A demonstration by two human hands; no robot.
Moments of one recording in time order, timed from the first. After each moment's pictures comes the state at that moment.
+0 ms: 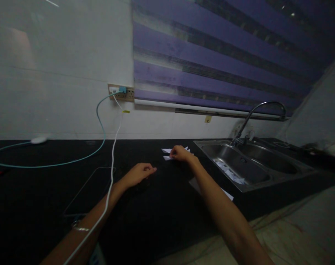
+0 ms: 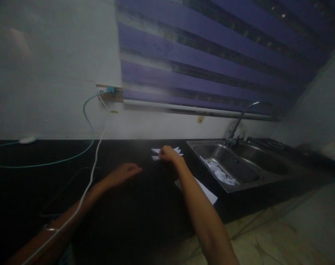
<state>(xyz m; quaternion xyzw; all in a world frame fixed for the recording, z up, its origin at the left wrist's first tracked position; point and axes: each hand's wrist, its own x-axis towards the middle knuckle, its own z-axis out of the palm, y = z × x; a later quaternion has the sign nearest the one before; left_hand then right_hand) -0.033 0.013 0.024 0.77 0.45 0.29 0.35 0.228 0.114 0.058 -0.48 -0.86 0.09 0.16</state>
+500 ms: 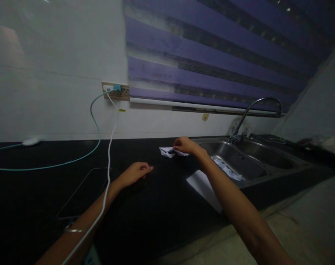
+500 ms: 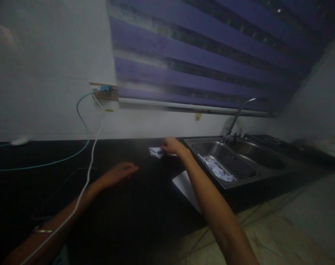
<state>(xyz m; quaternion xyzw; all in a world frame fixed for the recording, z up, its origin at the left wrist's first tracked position) -0.038 0.019 0.019 0.77 0.44 0.26 0.37 0.246 0.085 0.118 -0.51 -0.85 0.06 0.12</state>
